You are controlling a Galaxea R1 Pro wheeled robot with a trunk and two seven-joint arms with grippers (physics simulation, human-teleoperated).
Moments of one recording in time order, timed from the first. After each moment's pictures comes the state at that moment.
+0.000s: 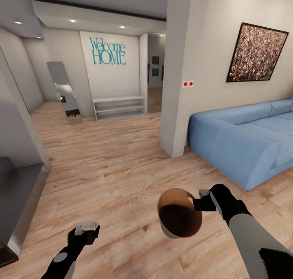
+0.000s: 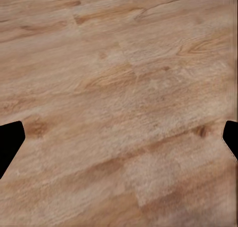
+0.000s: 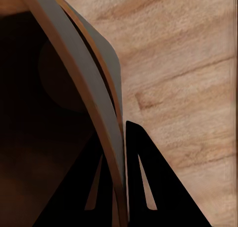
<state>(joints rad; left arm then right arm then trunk) -0.23 0.08 -0.01 -0.92 0.09 0.06 0.01 -0.83 -0.09 -0.12 -0.55 0.25 0.91 0.40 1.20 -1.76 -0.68</state>
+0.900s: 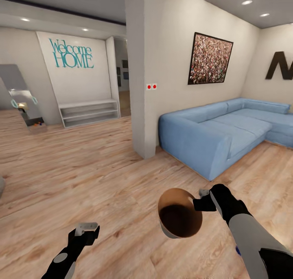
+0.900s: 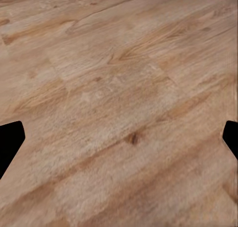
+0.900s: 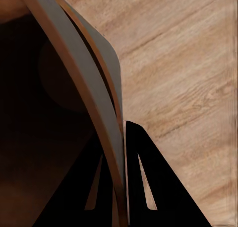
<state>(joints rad) -0.23 0.08 -0.01 -0.92 0.09 0.06 0.01 -0.83 -0.09 -0.12 -0.55 0.25 0.91 0.40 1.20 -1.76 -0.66</state>
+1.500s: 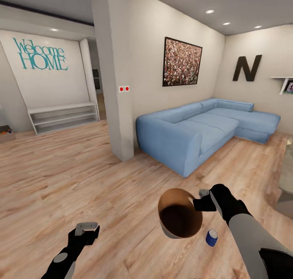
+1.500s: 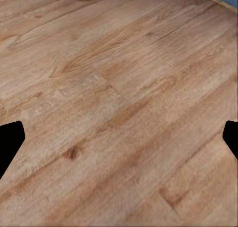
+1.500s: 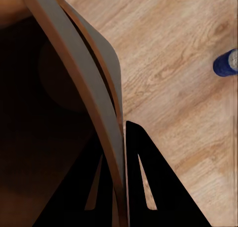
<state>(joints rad) -0.23 0.08 -0.01 -0.92 0.09 0.06 0.01 -0.83 -0.09 -0.12 -0.55 0.25 0.91 0.40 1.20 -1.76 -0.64</state>
